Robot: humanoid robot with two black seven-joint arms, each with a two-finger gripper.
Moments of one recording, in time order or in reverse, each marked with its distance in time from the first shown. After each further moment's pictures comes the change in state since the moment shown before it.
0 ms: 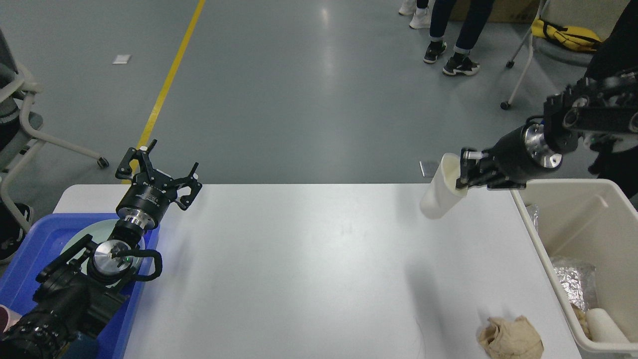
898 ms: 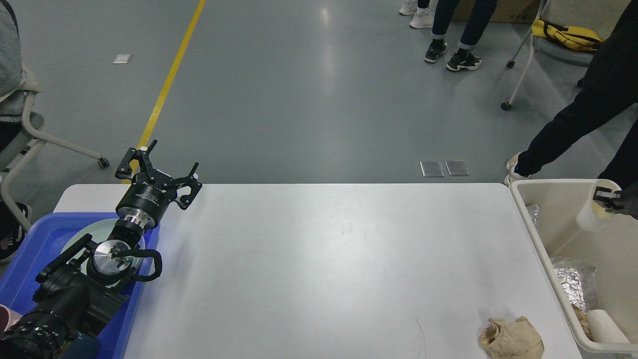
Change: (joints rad) left arm 0.000 0.000 0.000 0.000 0.000 -0.001 0.000; right arm -1.102 -0.082 0.018 -1.313 0.095 -0.178 0.043
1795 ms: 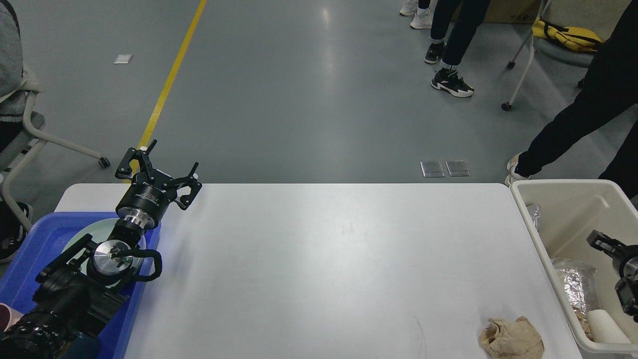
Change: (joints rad) left arm 0.000 0.000 0.000 0.000 0.000 0.001 0.000; right arm -0.286 0.152 0.125 -0.153 0.167 -0.345 -0.052
